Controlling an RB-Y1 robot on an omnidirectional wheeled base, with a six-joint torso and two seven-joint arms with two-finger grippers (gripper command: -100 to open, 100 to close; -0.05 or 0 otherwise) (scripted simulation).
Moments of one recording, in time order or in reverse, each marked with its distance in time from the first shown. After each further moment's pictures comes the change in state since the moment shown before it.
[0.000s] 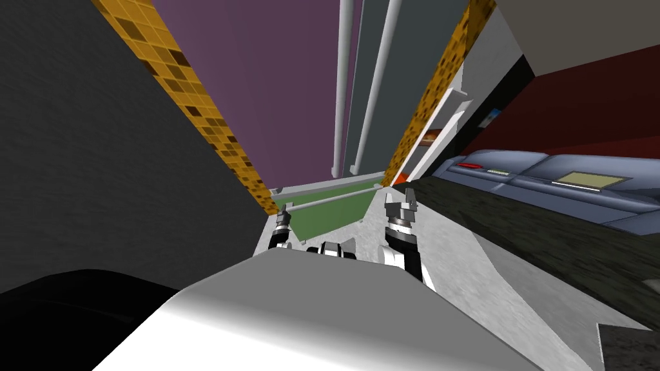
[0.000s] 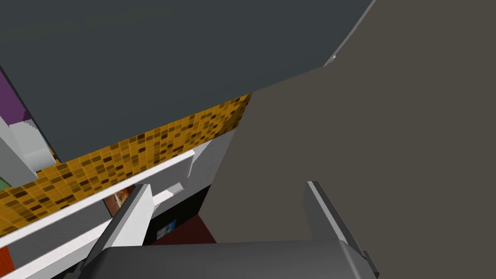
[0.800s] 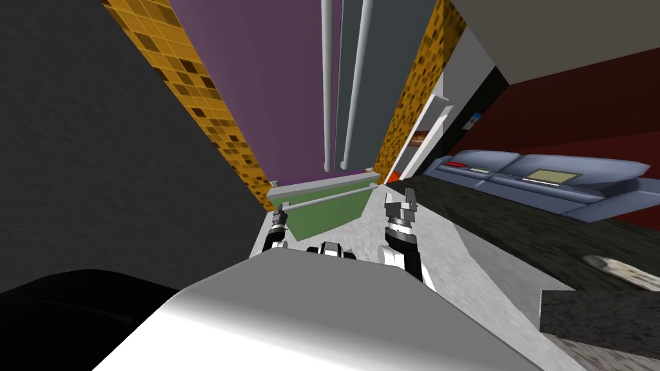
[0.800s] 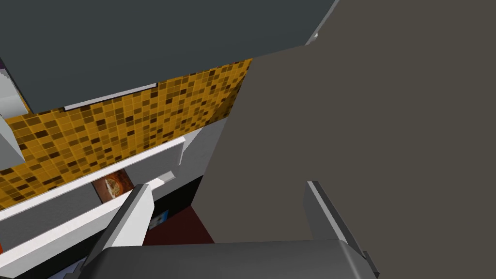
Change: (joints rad) left arm -0.002 0.033 0.040 -0.027 0.022 0.067 0.017; right arm 0.000 0.000 0.000 0.000 0.000 0.000 0.000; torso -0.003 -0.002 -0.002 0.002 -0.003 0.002
